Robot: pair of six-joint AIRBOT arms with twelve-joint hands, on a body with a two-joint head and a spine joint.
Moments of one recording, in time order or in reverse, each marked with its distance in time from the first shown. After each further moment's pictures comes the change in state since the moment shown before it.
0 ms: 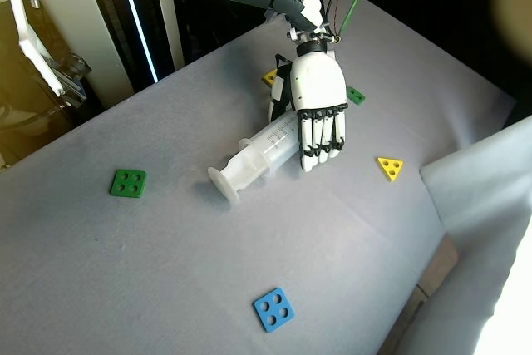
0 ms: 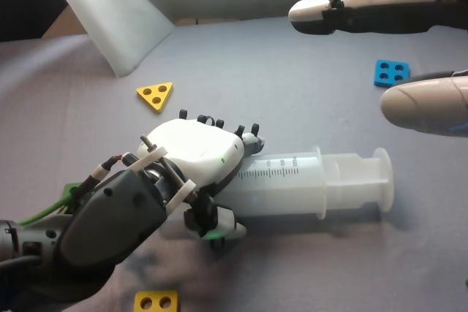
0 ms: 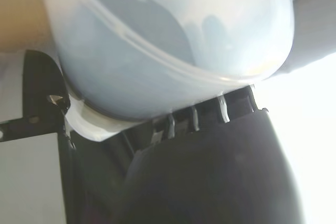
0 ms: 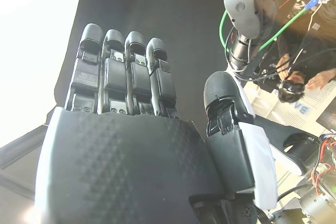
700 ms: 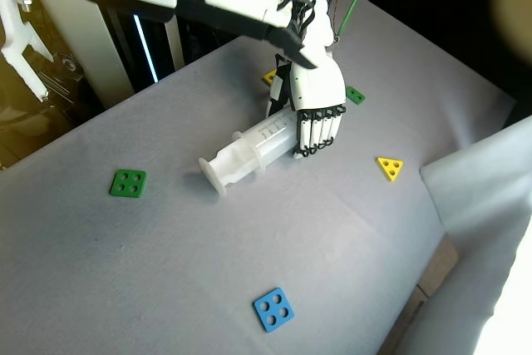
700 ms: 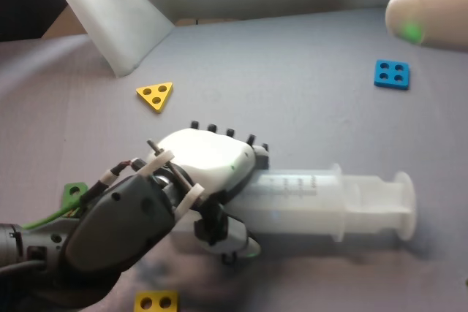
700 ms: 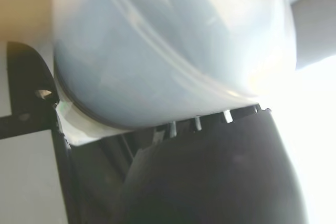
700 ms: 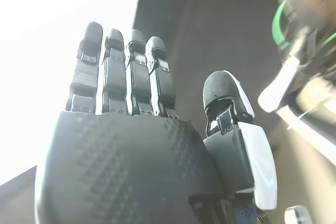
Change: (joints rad) left arm -0.021 -0.004 -0.026 -0.008 0.029 -0.056; right arm -0.002 0.009 -0.033 0.023 -0.261 0.323
